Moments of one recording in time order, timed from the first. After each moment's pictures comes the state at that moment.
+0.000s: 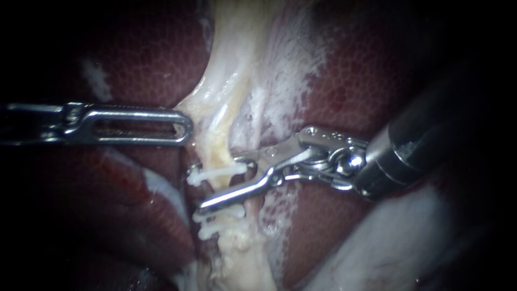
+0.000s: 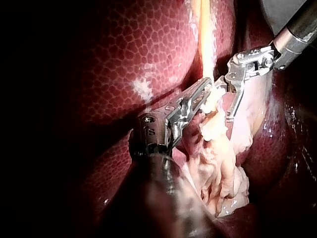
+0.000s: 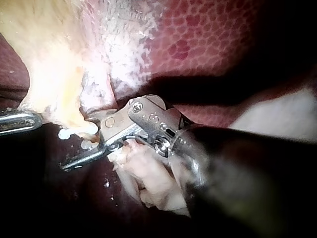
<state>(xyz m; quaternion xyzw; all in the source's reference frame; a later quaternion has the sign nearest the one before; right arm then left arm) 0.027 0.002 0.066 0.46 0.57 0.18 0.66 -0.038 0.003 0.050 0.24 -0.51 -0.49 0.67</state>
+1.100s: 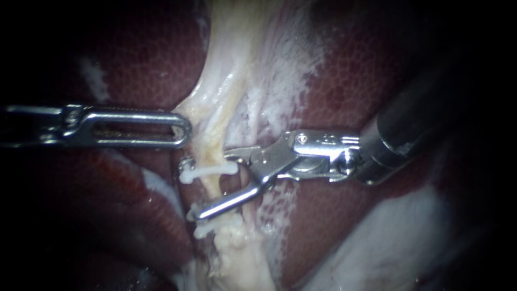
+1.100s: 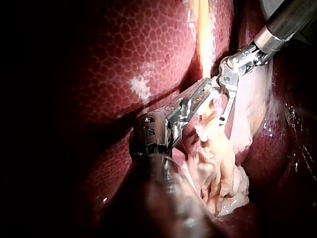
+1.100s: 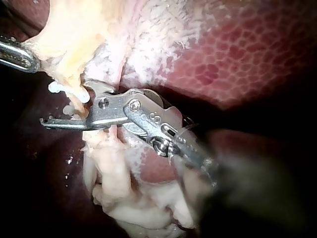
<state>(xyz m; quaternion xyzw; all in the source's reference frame) 0.028 0.001 0.069 0.35 0.63 0.06 0.69 -0.038 0.003 0.049 0.24 -0.51 -0.49 0.67</state>
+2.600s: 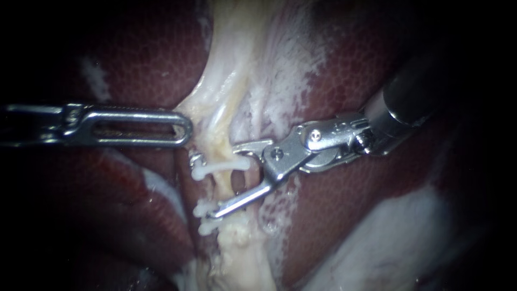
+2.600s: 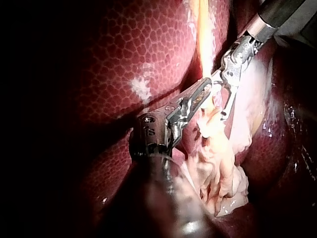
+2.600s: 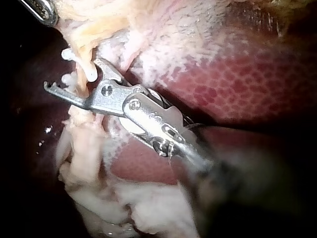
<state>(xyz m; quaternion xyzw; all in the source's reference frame) 0.026 0.002 0.068 0.32 0.65 0.02 0.69 -0.038 0.003 0.049 0.24 -0.51 -0.49 0.67</state>
